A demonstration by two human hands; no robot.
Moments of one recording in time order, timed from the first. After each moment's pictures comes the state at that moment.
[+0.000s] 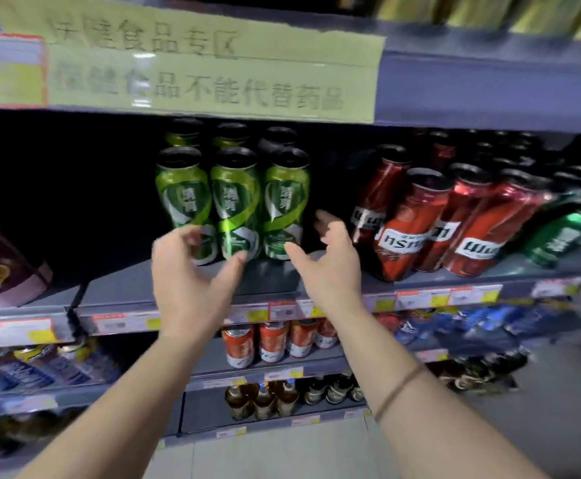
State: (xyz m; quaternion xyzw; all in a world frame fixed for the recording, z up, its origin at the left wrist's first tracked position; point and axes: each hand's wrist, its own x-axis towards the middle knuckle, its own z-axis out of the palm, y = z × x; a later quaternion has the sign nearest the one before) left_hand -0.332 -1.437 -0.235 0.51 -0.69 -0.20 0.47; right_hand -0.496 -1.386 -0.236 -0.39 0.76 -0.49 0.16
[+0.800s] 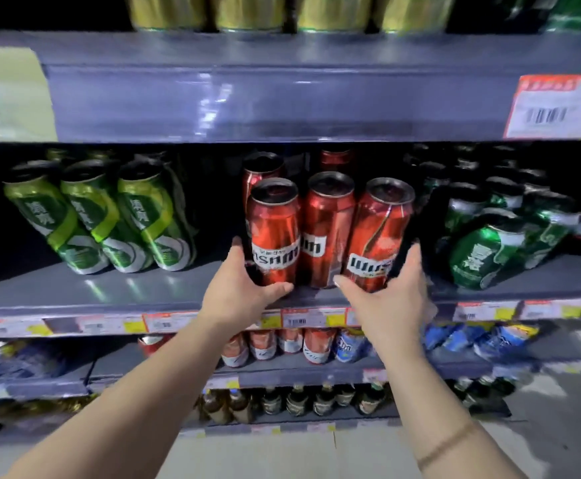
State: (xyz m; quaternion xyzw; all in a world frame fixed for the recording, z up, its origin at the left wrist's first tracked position) left_hand -0.537 -1.370 -0.240 0.54 -0.71 -0.37 0.25; right_hand -0.709 -1.267 -0.251 -0.29 0.86 -0.42 0.08
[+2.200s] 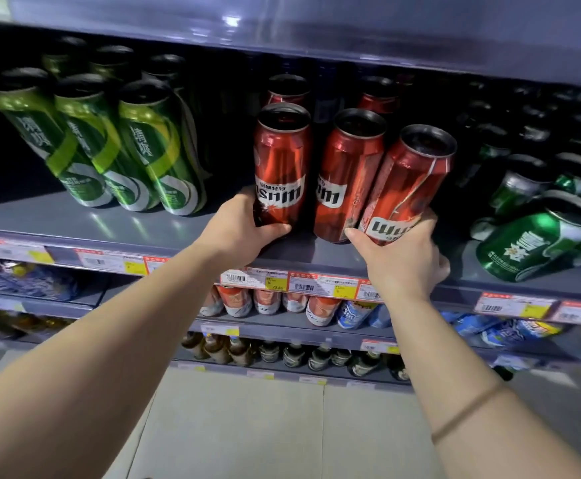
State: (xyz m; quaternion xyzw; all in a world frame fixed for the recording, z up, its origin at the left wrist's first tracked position) left_hand -0.536 -1.406 -0.243 0.52 -0.76 -0.34 0.21; right_hand -0.724 -1.305 -0.250 -0.31 0.88 -0.35 0.07
